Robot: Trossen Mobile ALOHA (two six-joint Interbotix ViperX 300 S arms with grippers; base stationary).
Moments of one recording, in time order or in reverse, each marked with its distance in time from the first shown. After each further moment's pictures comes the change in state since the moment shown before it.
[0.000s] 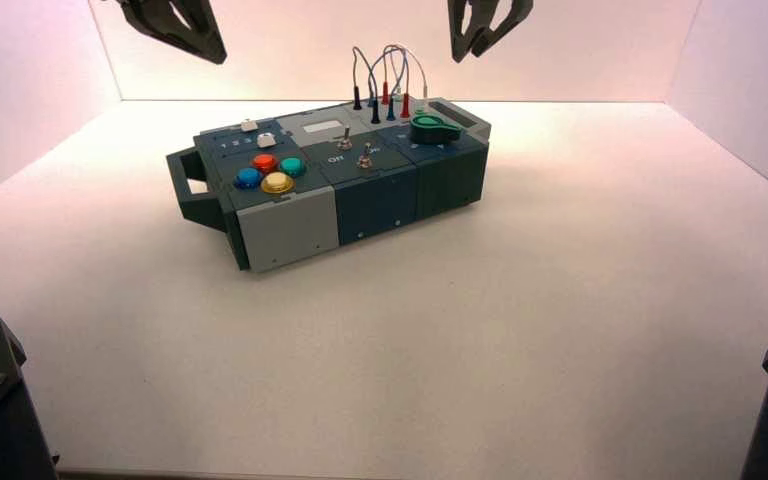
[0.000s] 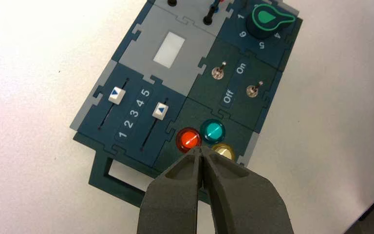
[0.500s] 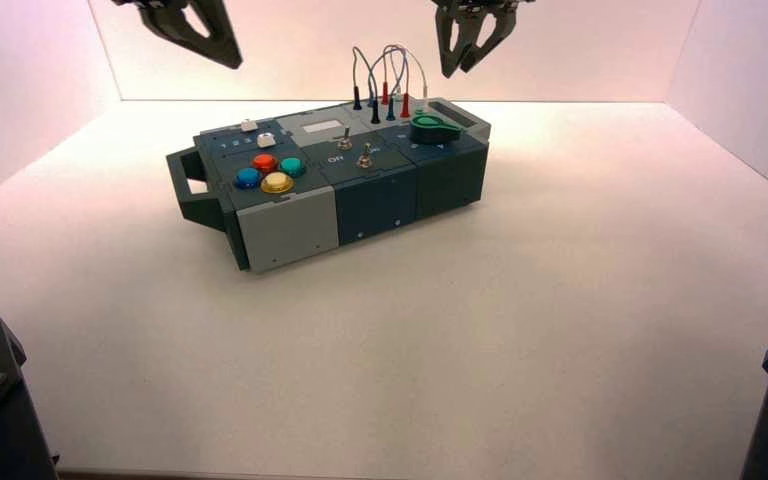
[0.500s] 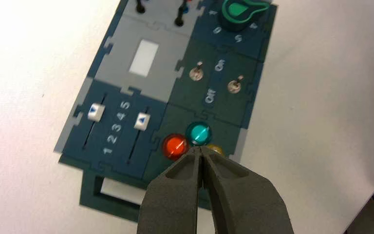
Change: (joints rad) left arm -0.064 -0.009 0.014 -0.038 -0.026 0.132; right arm 0.002 0.101 -0.098 0.002 0.052 -0.029
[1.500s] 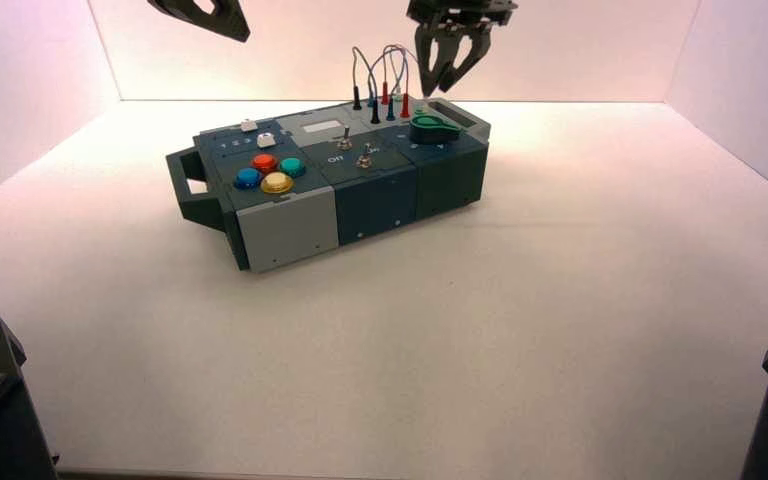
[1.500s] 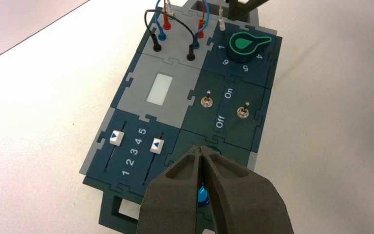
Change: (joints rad) left arm -0.046 -0.069 0.048 -0.035 -0.149 0.034; right arm 0.015 0.132 -0.117 0.072 0.092 -0.067
